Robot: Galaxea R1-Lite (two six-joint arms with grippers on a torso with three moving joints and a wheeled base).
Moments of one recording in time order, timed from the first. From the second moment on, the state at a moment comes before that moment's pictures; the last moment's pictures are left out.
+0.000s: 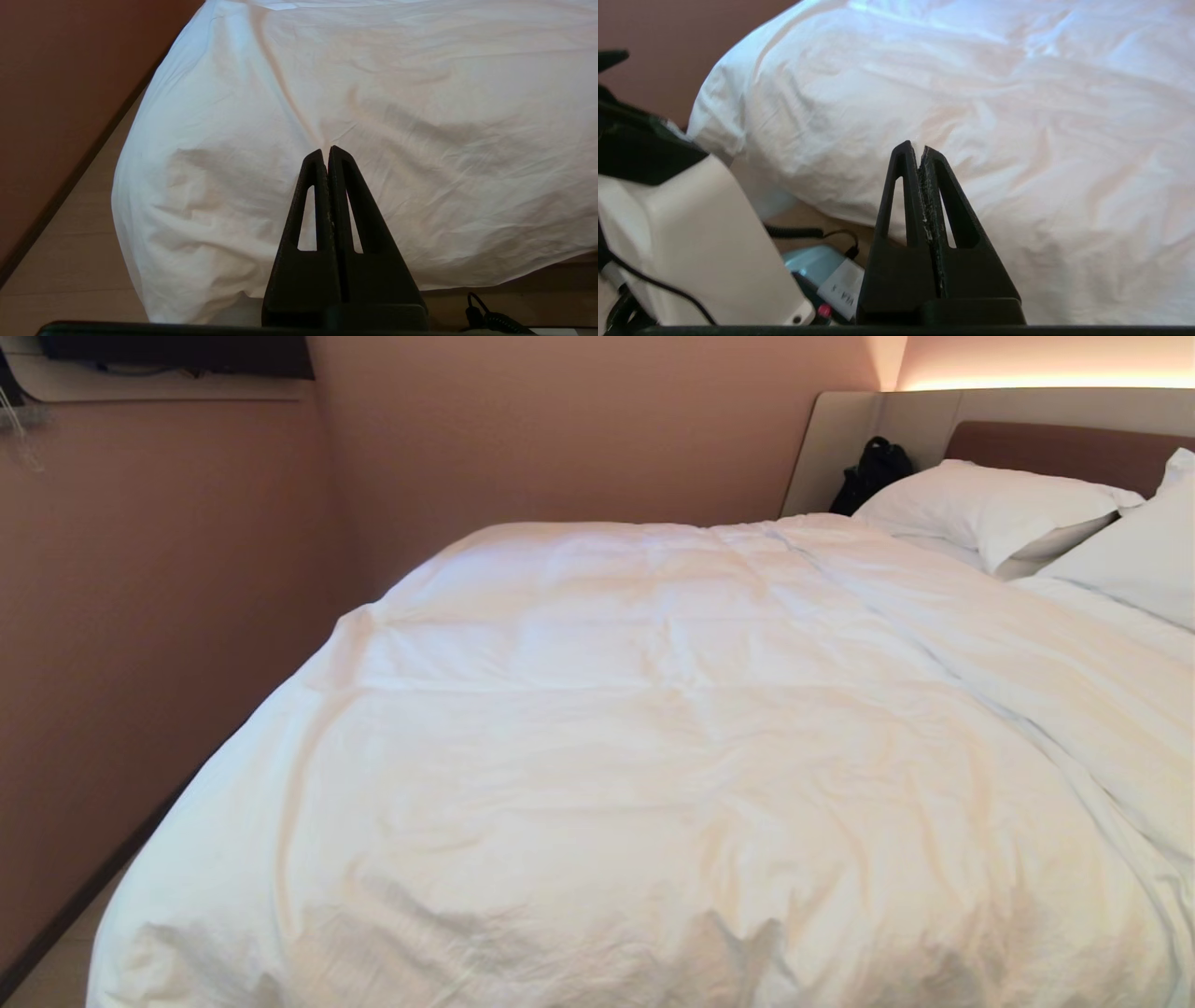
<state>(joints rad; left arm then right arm) 0.01 0.00 0.00 0.02 -0.03 0.05 0.01 0.26 -0.46 0.24 0.61 -0.02</state>
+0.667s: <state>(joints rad) 0.01 0.00 0.00 0.02 -0.03 0.05 0.00 0.01 -0.16 0.11 0.24 -0.02</state>
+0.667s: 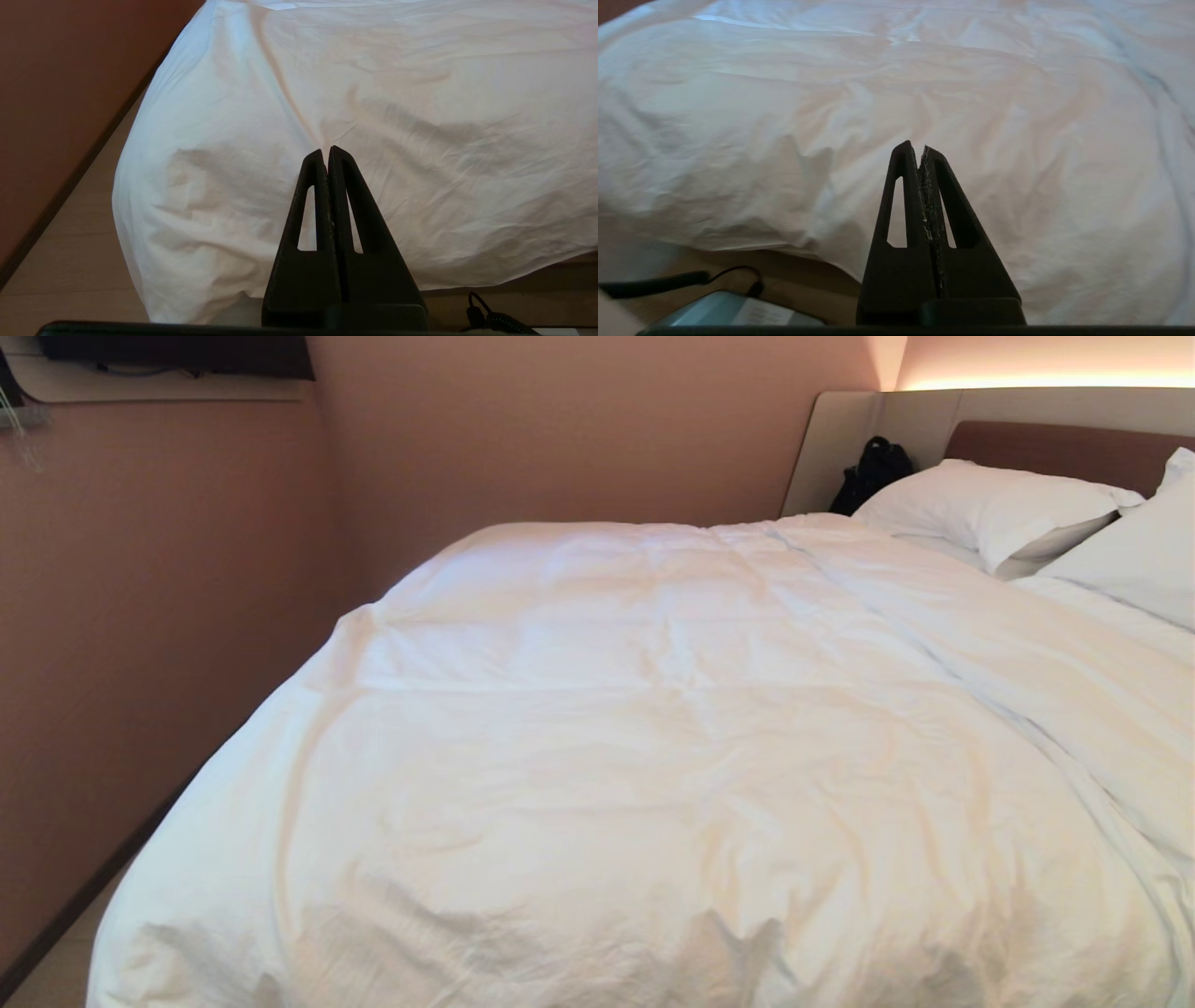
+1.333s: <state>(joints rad) 0.01 0.00 0.00 0.02 -0.03 0.06 0.00 0.00 0.00 -0.05 0.00 -0.05</state>
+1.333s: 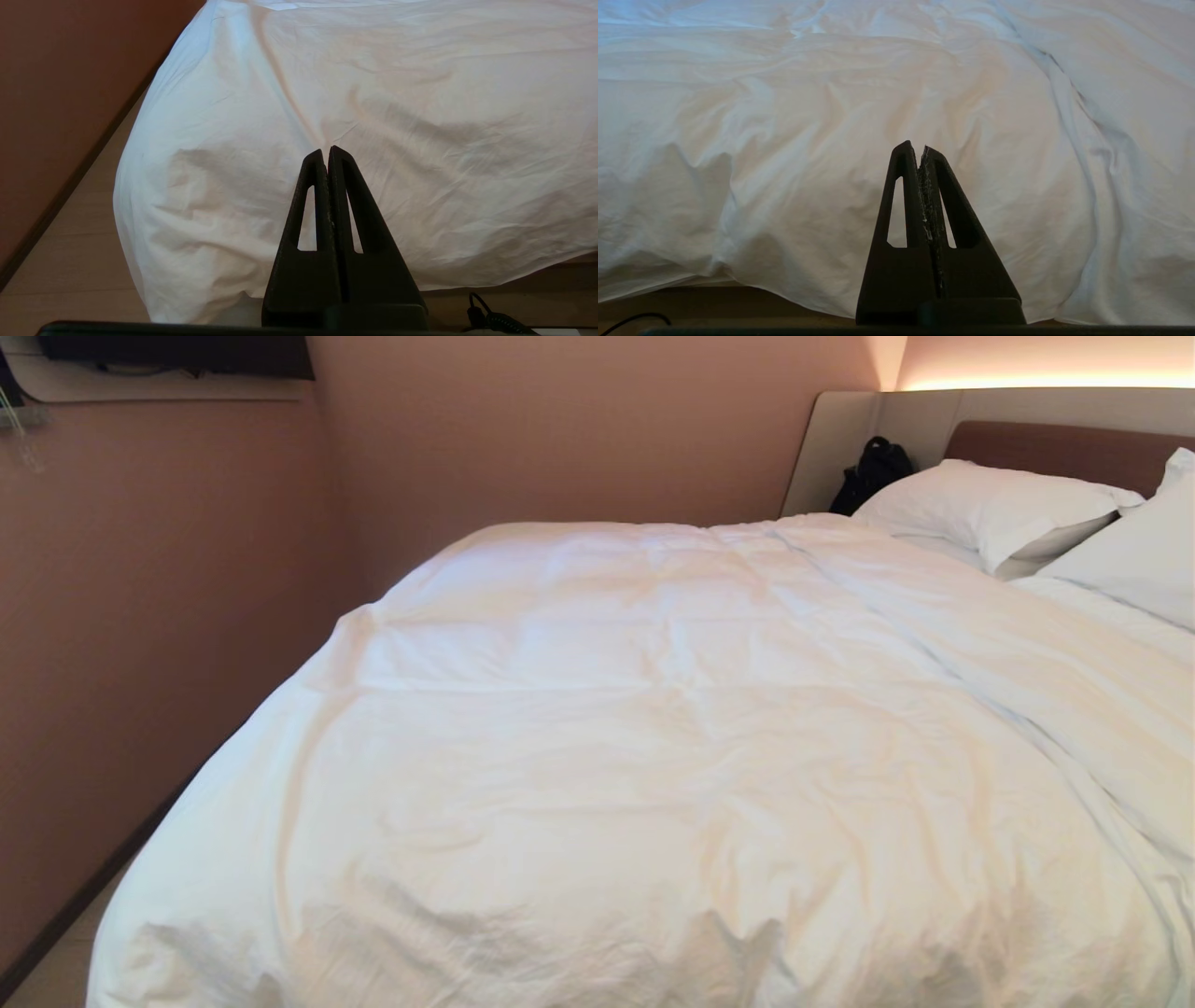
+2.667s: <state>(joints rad) 0.01 0.00 0.00 0.02 -0.02 0.07 0.00 0.00 0.00 0.01 0.00 -0.02</state>
